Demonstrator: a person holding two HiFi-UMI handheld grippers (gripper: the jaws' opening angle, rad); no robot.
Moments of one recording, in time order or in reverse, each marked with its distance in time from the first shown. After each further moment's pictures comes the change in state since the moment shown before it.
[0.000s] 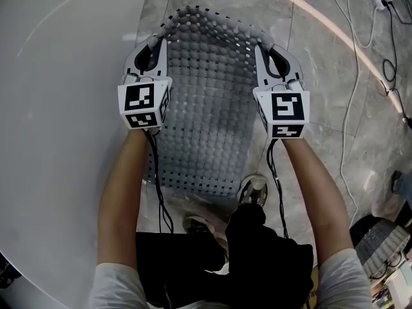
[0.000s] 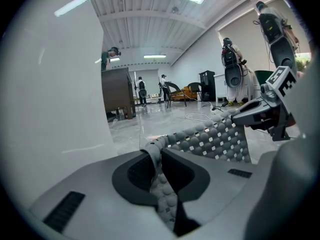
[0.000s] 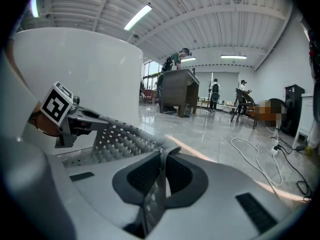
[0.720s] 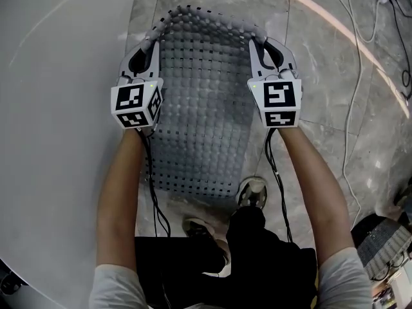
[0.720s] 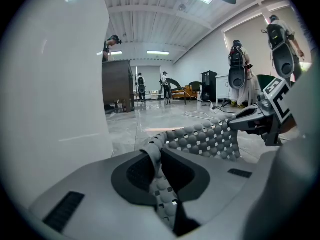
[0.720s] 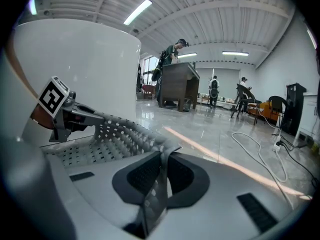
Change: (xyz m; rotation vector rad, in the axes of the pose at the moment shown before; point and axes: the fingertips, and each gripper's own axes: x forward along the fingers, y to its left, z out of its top) left arm 0.023 -0.003 -0.031 -0.066 0.036 -0.031; right arm 0.031 -0.016 -0.036 -0.008 0.043 0.001
